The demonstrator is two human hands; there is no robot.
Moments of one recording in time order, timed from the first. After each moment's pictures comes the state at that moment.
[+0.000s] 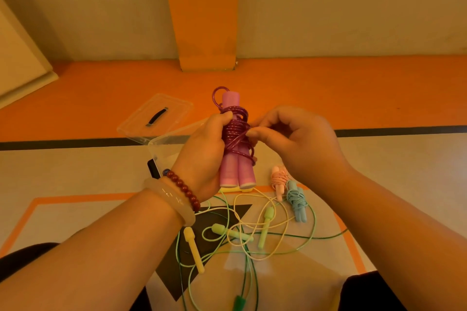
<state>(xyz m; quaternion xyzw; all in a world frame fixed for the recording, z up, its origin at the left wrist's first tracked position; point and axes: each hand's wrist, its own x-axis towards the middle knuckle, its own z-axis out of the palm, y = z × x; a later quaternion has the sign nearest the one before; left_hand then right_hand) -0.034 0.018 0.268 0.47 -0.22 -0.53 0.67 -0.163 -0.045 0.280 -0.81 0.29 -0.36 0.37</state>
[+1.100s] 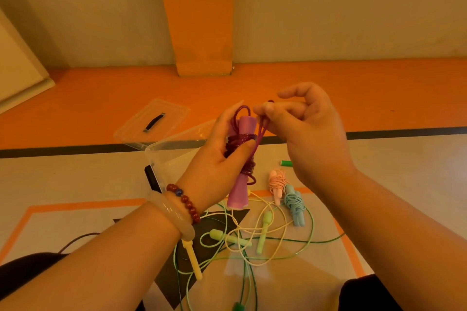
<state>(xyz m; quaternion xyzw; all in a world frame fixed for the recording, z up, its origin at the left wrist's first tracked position) -0.037 0.027 0.257 0.55 -0.53 -0.33 0.56 -0.159 -0.042 0.299 -0.59 0.30 -0.48 0.57</state>
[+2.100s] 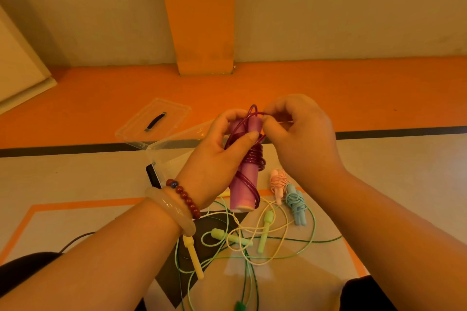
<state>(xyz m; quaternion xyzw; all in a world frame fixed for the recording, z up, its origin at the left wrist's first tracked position) -0.036 0.020 0.257 0.52 -0.45 -0.41 0.60 -0.156 -0.051 0.283 -0.77 0.38 -0.43 0.28</state>
